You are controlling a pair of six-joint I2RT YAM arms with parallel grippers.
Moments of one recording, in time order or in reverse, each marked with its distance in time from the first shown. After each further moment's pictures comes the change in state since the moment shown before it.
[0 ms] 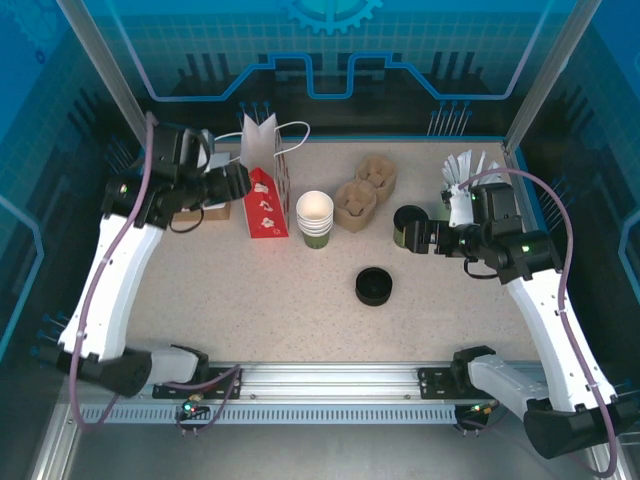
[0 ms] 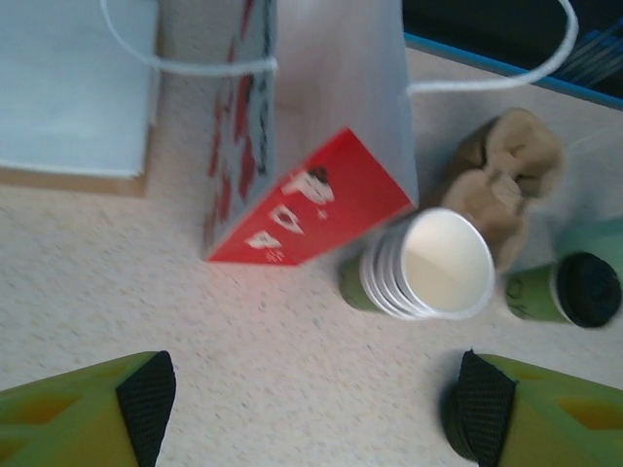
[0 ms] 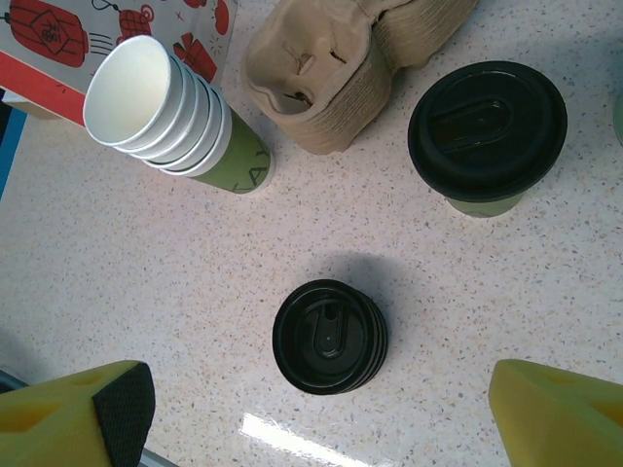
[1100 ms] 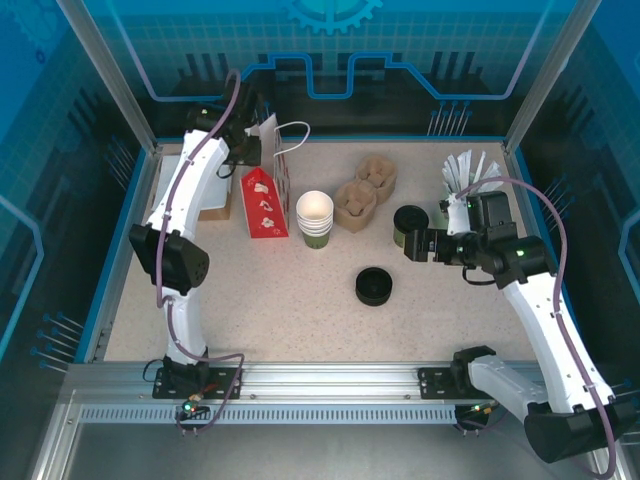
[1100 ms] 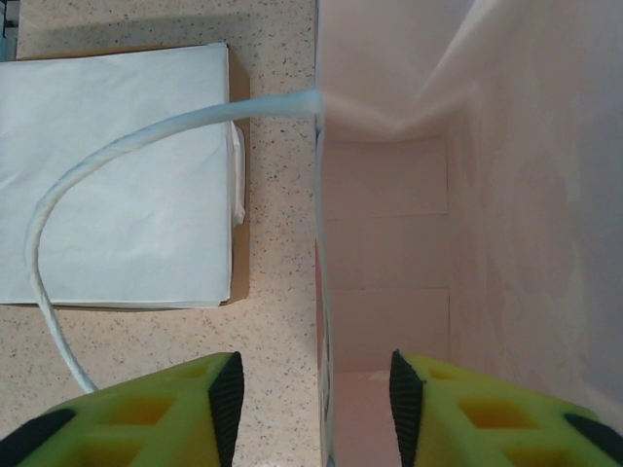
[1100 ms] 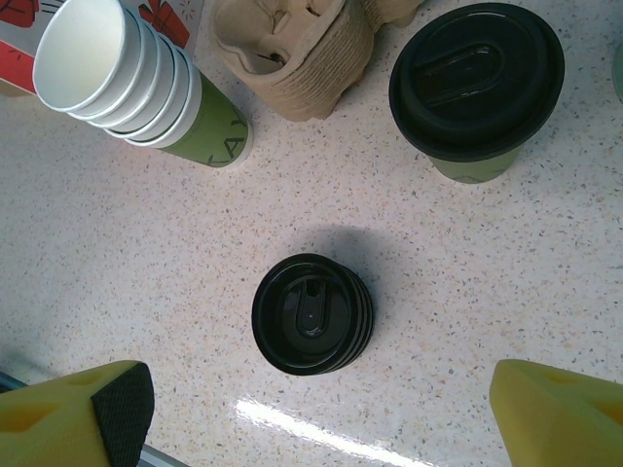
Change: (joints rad) left arm 0.016 0.671 0.532 -0.130 -0.207 0.197; right arm 0.000 -0.017 -0.074 0.003 0.011 -0.001
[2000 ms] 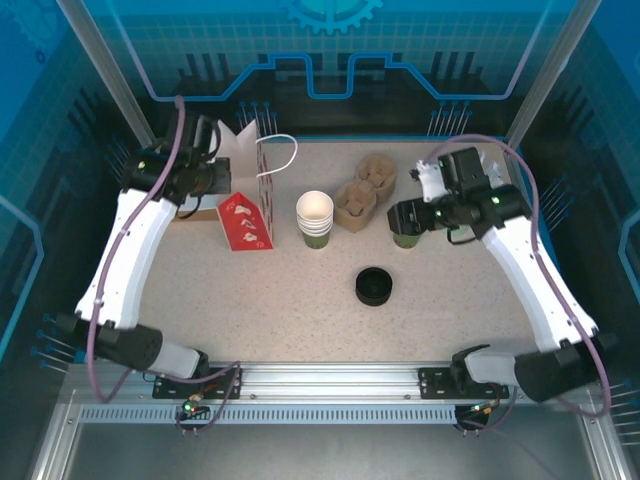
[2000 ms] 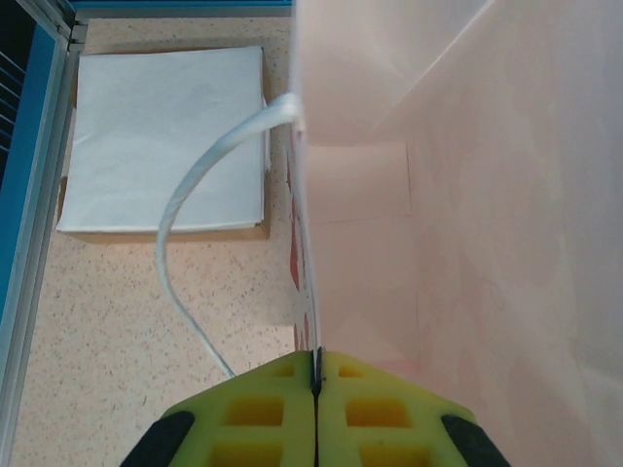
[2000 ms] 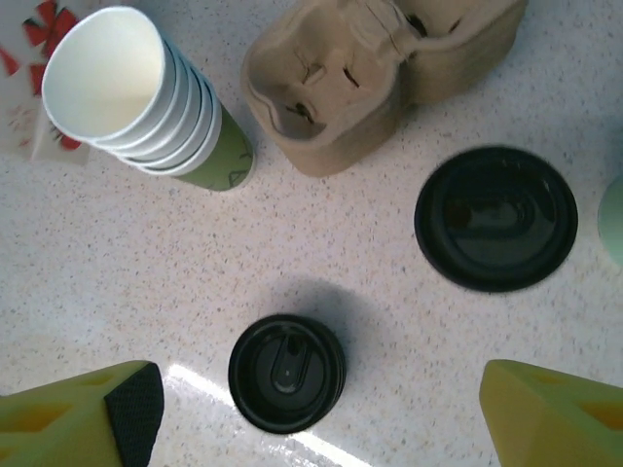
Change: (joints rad) left arm 0.000 -0.621 -0.526 0.116 0.050 0.011; right arm 0.109 0.359 0.348 -0.053 0.099 -0.203
